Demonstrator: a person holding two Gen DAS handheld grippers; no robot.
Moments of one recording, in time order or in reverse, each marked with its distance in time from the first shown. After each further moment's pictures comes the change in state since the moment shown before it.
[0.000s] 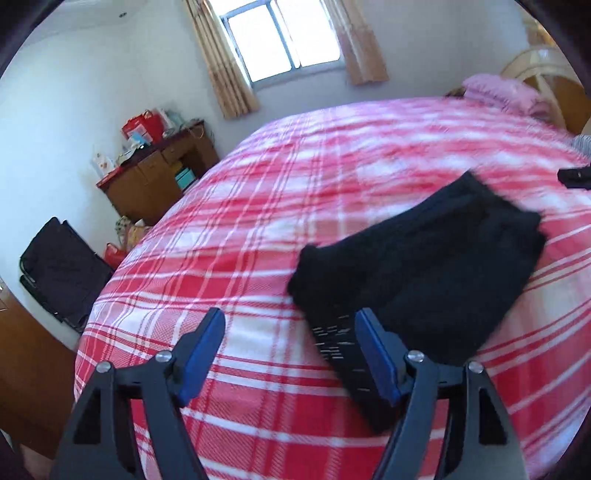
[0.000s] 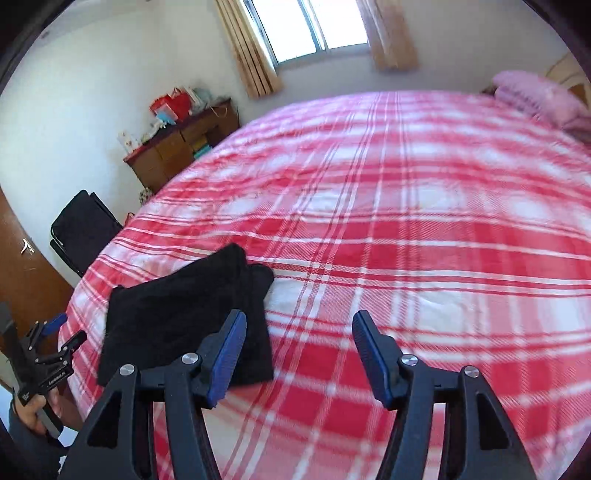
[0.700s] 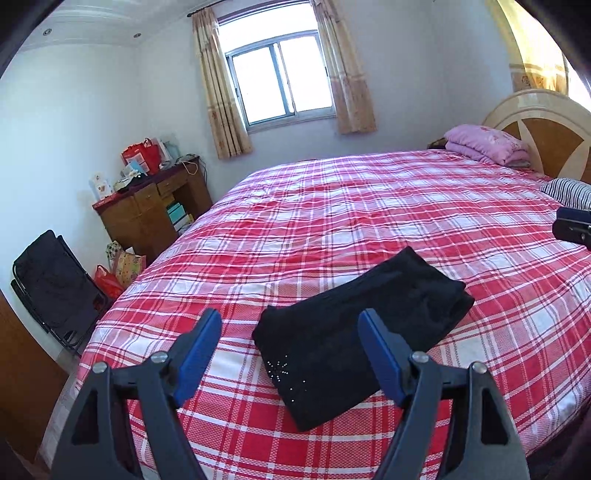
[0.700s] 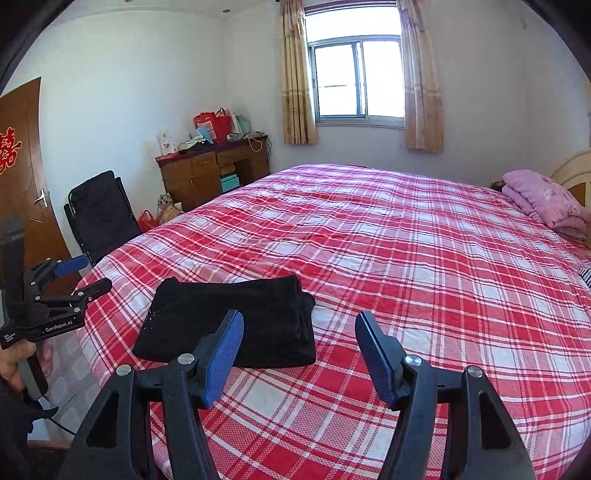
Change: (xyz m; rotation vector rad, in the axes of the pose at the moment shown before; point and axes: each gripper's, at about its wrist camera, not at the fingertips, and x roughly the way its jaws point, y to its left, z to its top) left arm -0.072 -0.019 0.034 -0.053 -0.147 -0.047; right arm -0.113 0.080 -0.024 -0.252 -0.193 -0.040
